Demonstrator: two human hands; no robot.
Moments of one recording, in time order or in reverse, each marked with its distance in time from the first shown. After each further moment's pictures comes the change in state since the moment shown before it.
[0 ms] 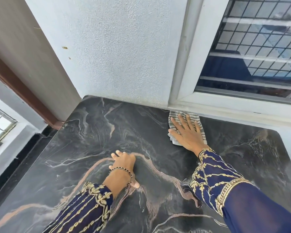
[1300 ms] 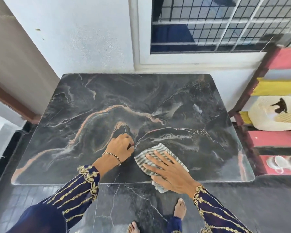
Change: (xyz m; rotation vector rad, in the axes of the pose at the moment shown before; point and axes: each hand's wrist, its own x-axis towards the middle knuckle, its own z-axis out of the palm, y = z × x) left_hand -0.175 -0.007 0.120 -0.120 0.452 0.560; right_hand -0.420 -0.072 0.092 -0.109 -0.018 -0.383
